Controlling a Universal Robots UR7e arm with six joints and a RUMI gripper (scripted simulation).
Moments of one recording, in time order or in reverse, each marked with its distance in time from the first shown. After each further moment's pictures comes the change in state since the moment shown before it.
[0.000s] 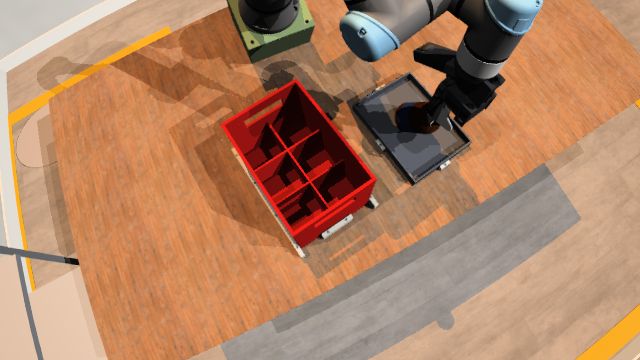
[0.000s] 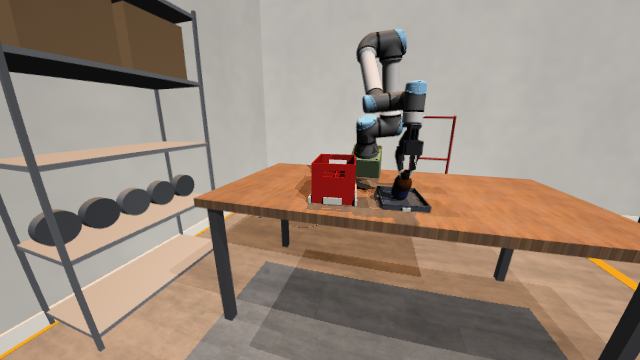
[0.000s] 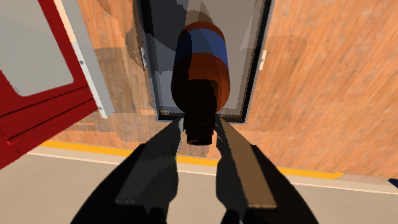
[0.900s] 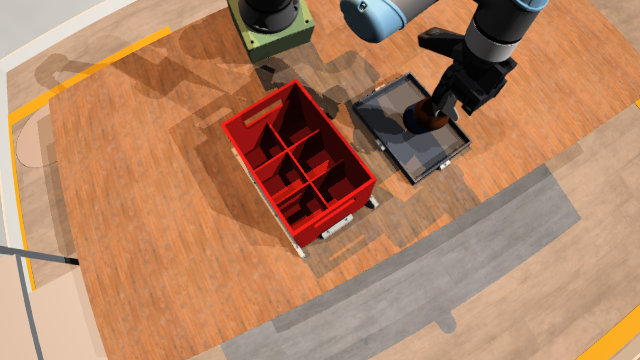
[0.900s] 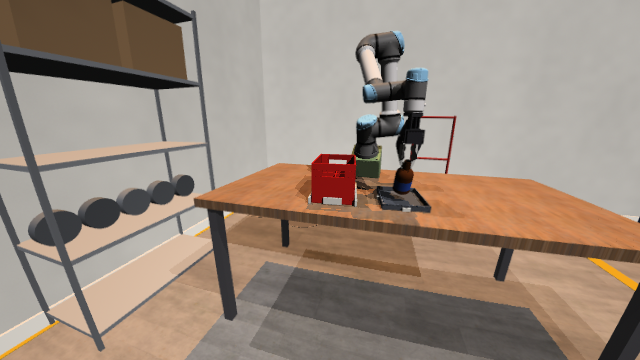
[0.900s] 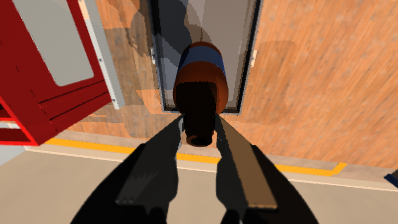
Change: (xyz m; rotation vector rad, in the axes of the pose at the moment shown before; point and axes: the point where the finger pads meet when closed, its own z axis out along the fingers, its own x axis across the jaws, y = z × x) arm 0.000 0.000 -0.042 0.001 0.000 0.000
